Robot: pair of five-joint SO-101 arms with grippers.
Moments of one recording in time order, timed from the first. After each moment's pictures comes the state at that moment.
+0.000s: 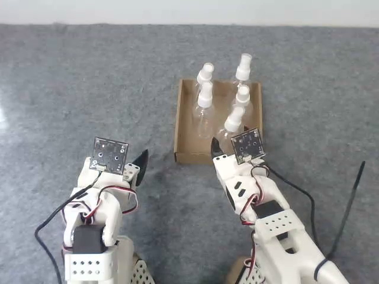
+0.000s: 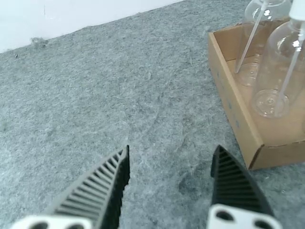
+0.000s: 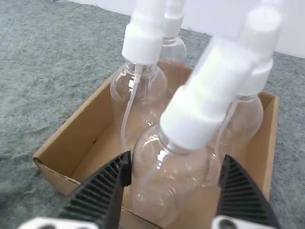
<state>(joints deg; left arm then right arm) -6.9 -95.2 84.8 56.1 -9.5 -23.2 -47.6 86.9 -6.0 2.2</state>
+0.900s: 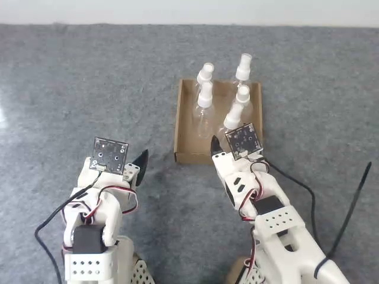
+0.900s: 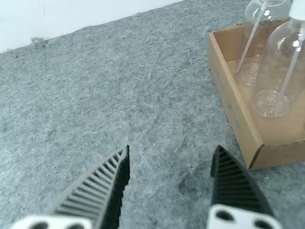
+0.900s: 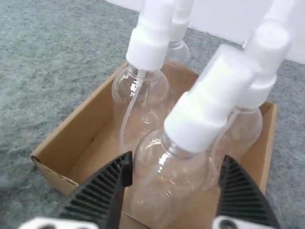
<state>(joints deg) -6.9 -95.2 84.8 56.1 -9.6 -23.2 -47.6 83.0 -0.3 5.5</state>
